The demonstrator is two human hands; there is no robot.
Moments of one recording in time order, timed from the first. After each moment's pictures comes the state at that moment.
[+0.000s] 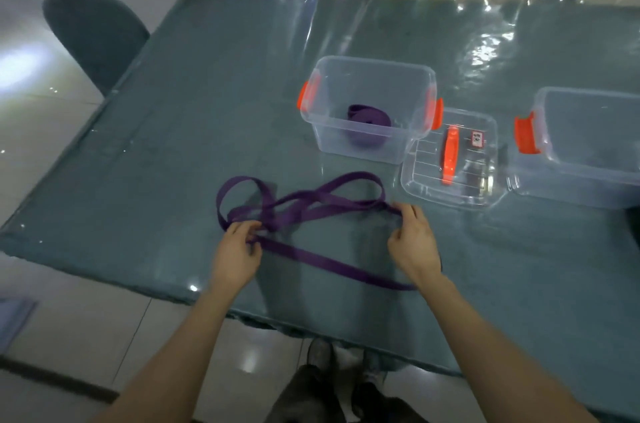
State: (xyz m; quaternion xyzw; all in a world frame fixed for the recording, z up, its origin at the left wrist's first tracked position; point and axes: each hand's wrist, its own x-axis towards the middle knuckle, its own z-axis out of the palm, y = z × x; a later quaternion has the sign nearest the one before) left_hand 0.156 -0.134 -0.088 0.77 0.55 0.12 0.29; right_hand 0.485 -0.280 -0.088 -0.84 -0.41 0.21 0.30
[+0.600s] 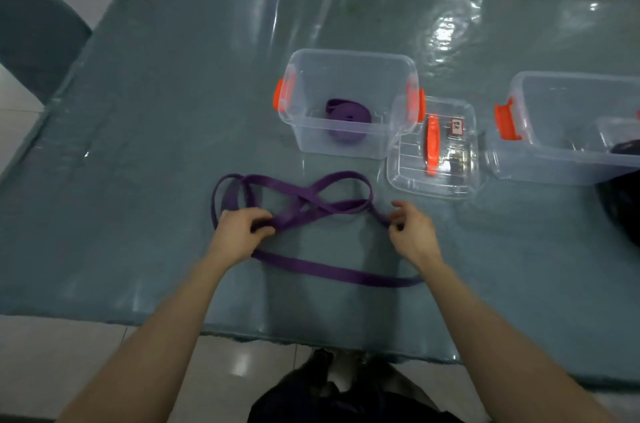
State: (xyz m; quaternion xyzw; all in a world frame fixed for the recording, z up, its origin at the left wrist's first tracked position) left_hand 0.203 -0.058 -0.079 0.84 0.45 0.02 0.31; right_hand 0.508 -0.270 -0.109 -0.87 -0.29 0.29 0.28
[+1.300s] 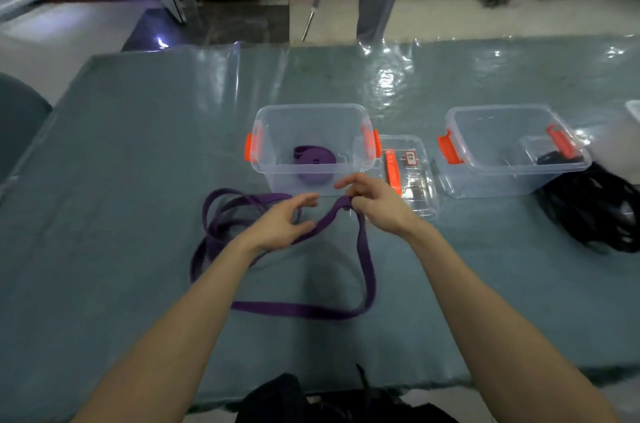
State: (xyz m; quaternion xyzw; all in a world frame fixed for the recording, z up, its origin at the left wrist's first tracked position) left_hand 0.330 -0.045 -0.003 0.85 0.23 -0.01 0.47; right_hand 0.515 -0.212 0.048 -0.75 -0.38 0.36 0.40
